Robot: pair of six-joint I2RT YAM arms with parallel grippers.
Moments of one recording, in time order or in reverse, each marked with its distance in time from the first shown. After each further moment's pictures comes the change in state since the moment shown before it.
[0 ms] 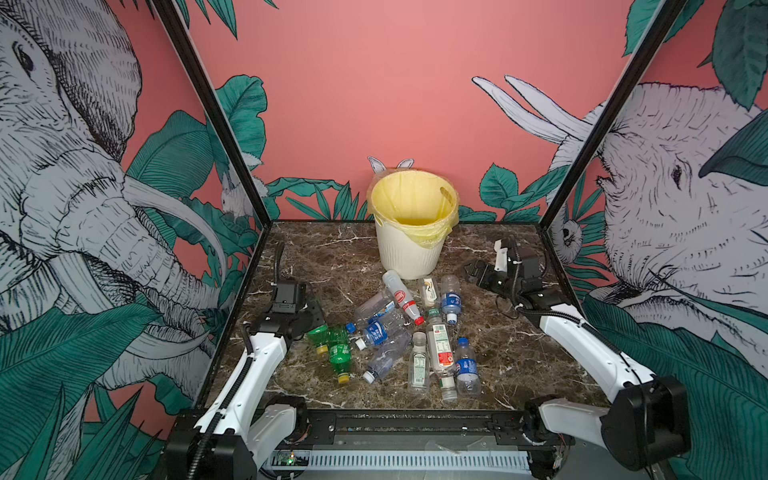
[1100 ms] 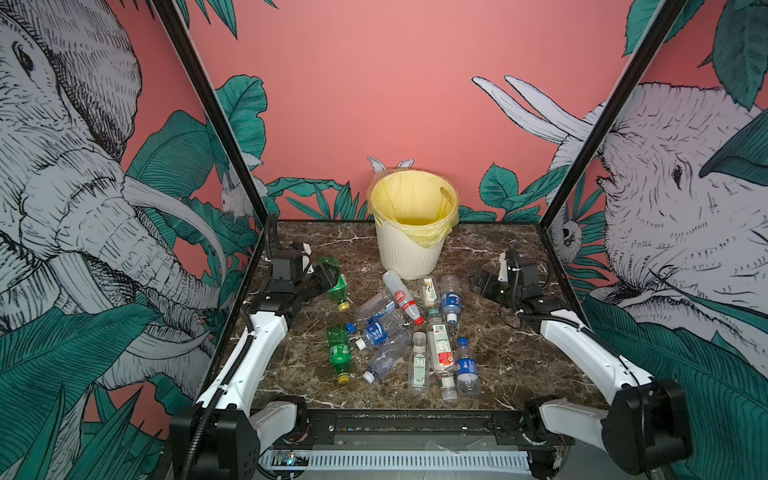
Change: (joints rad) left arm 0.001 0.152 0.179 0.336 0.341 -0.129; right arm -0.023 -0.017 -0.077 -0.037 0.068 0.022
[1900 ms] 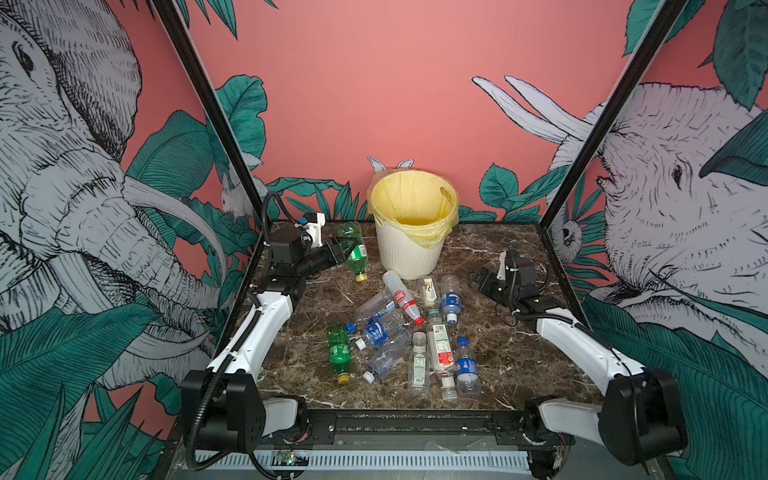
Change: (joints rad) left arm 0.000 0.158 0.100 0.383 0.348 -0.042; right arm -0.001 0.048 -0.019 0.104 -0.022 0.107
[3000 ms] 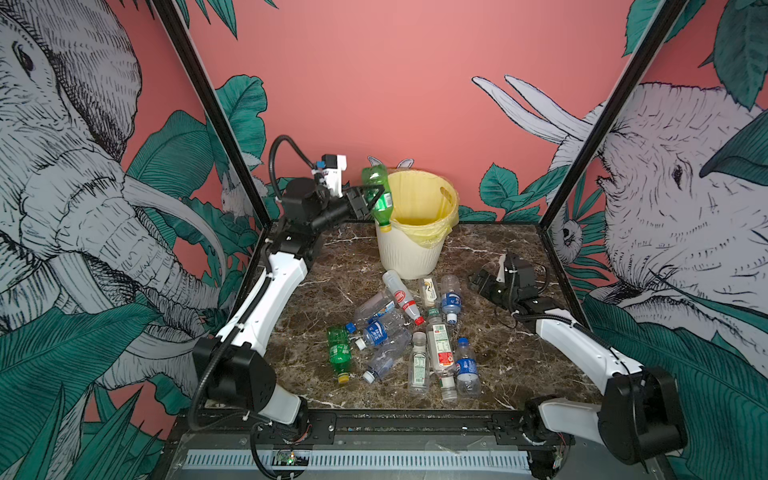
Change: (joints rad) left arm -0.191 0.316 0.673 -0.017 -0.075 0.027; right arm 0.000 -0.002 -0.019 -0.002 -0.002 0.009
